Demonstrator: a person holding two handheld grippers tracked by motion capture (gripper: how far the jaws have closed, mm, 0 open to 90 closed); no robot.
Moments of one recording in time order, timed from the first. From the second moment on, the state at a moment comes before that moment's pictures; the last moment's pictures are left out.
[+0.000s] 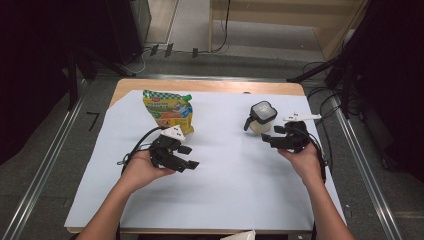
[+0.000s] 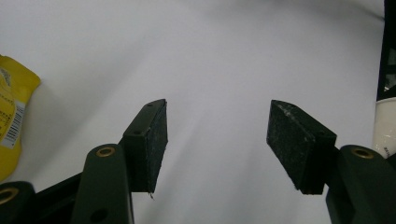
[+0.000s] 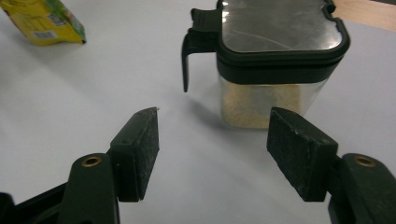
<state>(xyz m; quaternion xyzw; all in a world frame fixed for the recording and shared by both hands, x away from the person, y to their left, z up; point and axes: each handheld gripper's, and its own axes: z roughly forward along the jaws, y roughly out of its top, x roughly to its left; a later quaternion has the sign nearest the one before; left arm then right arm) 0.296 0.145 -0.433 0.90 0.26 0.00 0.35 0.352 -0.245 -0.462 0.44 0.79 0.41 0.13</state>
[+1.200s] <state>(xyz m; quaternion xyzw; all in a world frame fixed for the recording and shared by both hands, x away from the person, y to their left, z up) 0.282 0.157 -0.439 0.89 0.28 0.00 0.35 0.426 -0.222 -0.518 0.46 0.75 0.44 0.19</state>
